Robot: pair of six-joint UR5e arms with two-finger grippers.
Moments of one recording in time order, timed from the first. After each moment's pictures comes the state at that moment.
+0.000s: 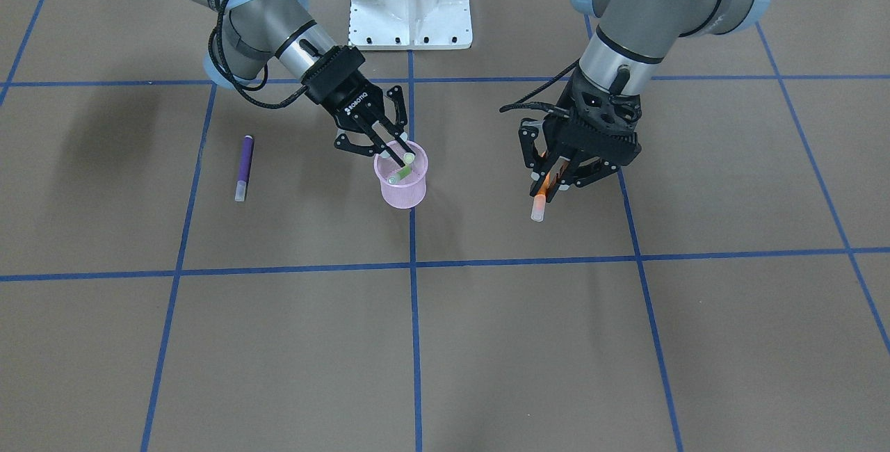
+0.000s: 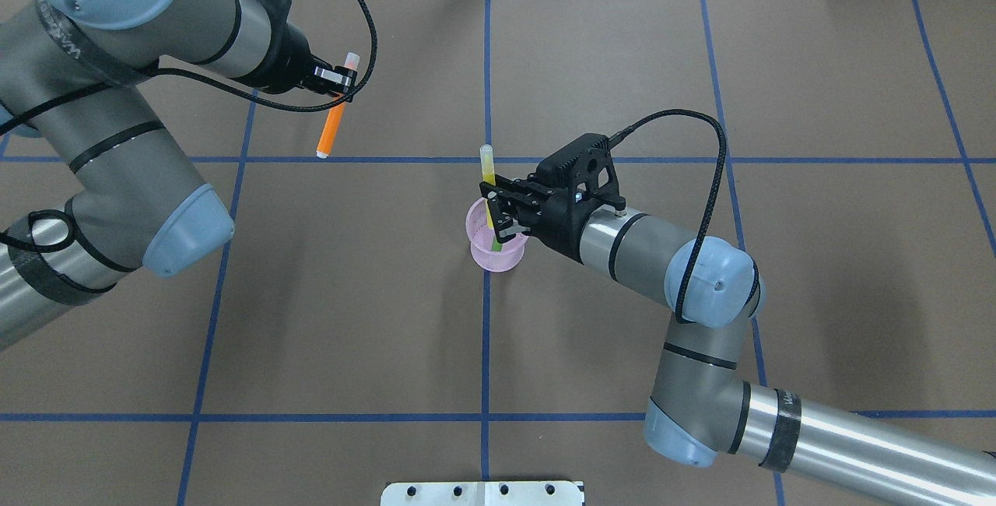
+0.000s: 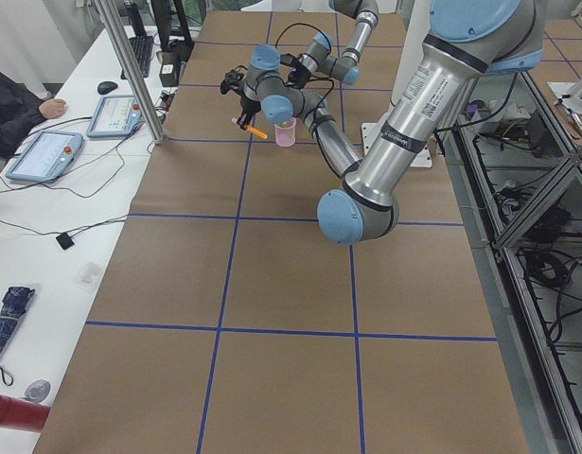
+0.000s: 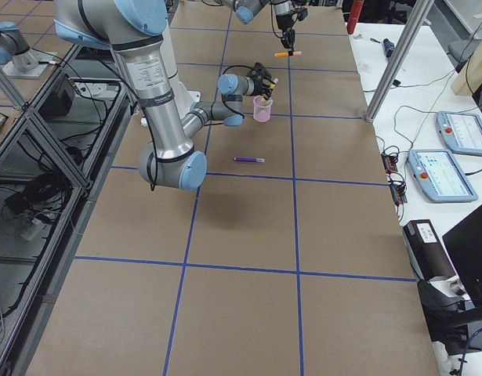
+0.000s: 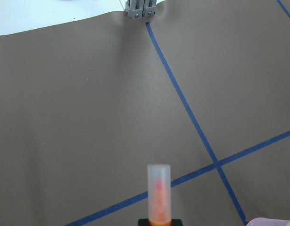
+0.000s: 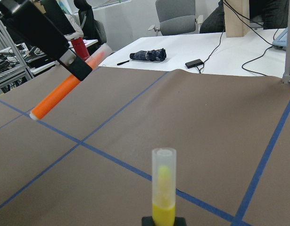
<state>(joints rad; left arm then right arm) -0.83 -2.15 -1.80 -1.82 -1.96 -0.77 0.40 -1.09 1.60 -0.44 1.37 0.76</state>
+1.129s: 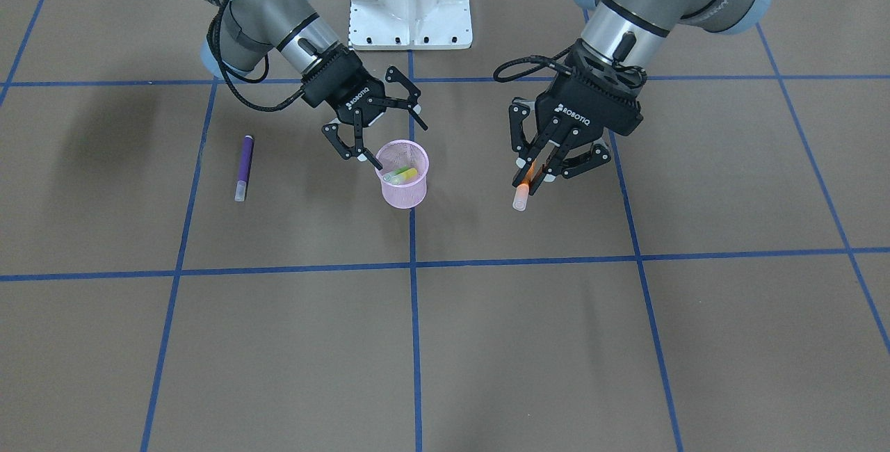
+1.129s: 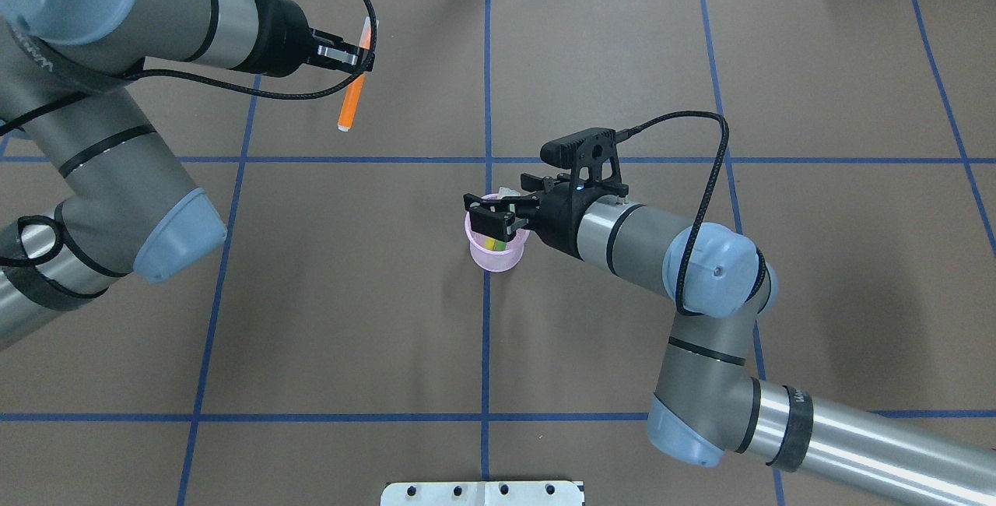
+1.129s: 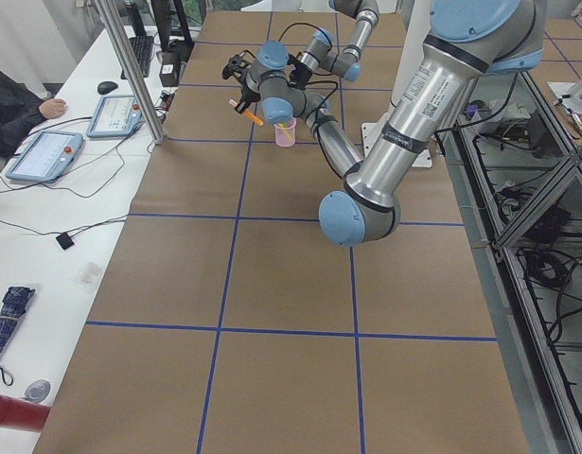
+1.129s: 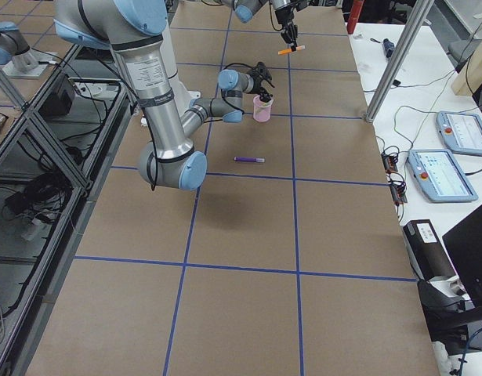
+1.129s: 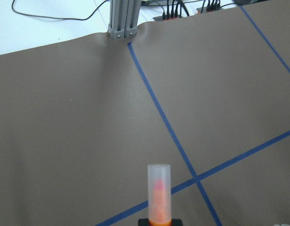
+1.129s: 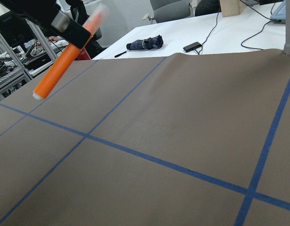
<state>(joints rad) -0.82 -2.12 -1.82 -2.10 -1.88 -0.80 0.44 -1.10 1.71 -0.65 1.45 0.99</state>
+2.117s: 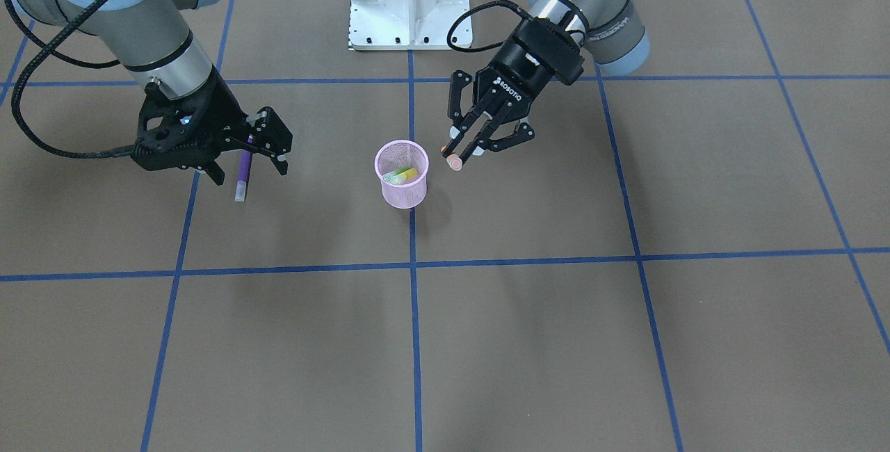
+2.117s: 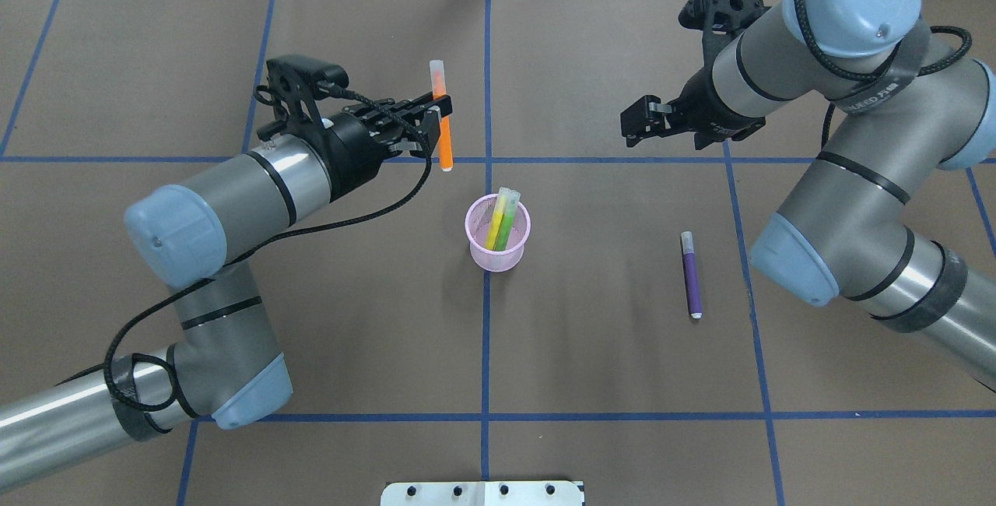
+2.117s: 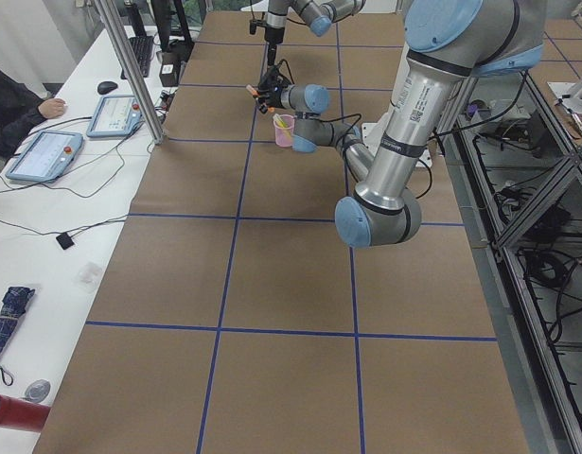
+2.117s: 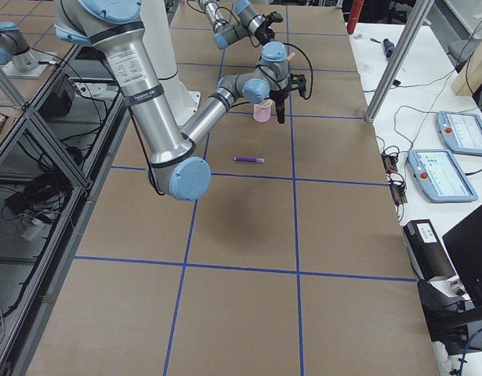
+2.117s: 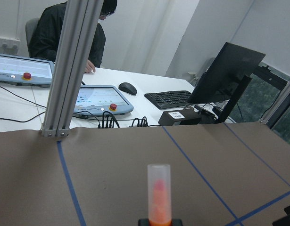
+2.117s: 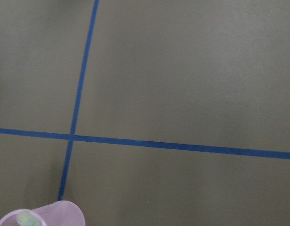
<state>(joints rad) -0.50 -2.07 -1.63 -2.81 -1.30 -0.95 0.82 -1.12 1.89 -1.51 2.04 1.03</state>
